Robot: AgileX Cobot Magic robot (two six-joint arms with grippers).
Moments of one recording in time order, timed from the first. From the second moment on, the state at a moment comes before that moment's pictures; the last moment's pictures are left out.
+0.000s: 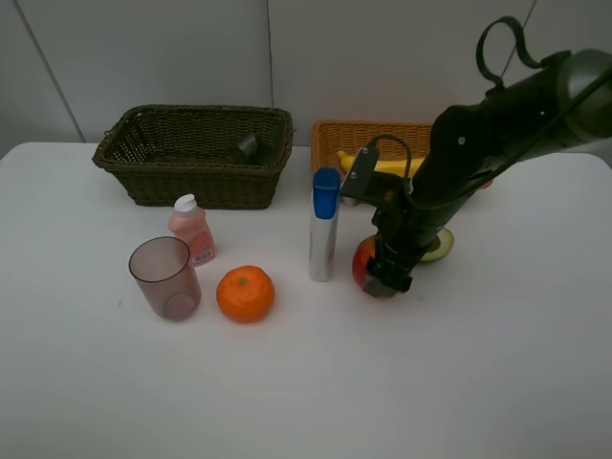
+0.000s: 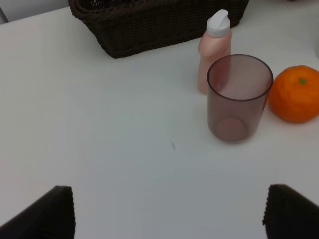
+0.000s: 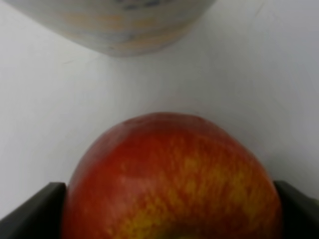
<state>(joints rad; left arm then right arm) -0.30 0.00 -0.42 -0.01 1.07 0.03 0.51 1.88 -1.01 0.04 0.51 -0.78</state>
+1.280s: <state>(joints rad) -0.30 0.00 -0.42 -0.01 1.07 0.03 0.51 1.72 -1.04 0.04 0.70 -0.77</state>
